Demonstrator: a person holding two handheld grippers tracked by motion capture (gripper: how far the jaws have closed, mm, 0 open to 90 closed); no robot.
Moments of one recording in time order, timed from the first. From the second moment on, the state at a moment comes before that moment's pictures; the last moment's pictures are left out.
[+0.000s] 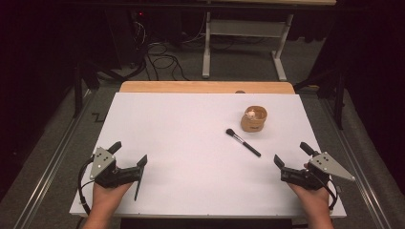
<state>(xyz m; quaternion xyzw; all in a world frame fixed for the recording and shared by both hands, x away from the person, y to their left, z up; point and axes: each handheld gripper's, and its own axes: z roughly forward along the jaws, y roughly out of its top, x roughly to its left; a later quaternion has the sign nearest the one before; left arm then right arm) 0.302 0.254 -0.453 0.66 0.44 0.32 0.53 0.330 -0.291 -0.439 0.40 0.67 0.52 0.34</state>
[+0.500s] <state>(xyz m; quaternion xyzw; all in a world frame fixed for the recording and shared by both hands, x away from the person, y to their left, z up) 0.304 0.257 -0.455 0.65 0.45 0.30 0.53 0.336 -0.295 -0.437 0.39 0.69 0.50 0.35</state>
